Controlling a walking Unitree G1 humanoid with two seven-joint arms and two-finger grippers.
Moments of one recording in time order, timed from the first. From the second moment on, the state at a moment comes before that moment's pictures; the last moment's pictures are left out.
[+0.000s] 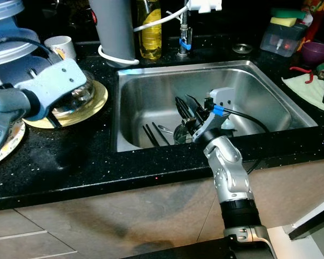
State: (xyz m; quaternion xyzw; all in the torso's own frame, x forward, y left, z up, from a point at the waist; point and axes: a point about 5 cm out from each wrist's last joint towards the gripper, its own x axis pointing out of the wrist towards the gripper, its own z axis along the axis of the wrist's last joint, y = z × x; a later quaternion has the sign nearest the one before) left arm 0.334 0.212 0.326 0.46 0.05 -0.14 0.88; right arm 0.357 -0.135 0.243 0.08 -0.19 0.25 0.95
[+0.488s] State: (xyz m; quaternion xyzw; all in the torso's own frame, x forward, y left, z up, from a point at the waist) left arm 0.335 0.204 0.332 0.44 0.04 -0.15 0.88; right arm 0.357 -0.135 0.242 0.08 -0.19 0.25 0.95
